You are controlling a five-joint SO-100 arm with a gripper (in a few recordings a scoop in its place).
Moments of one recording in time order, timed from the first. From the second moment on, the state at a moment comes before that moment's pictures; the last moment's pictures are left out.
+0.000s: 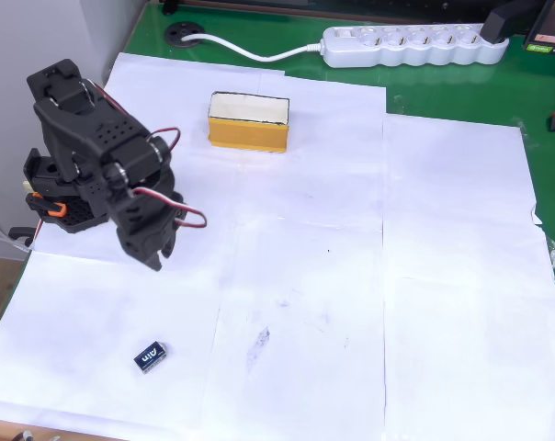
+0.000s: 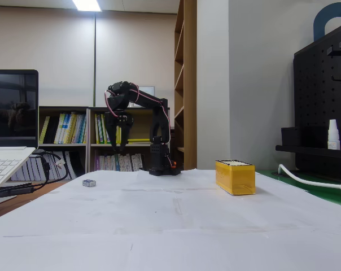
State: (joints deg) arm 50.2 84.7 98.0 92.6 -110.3
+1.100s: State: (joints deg) arm 55.5 95.0 99.5 79.0 -82.3
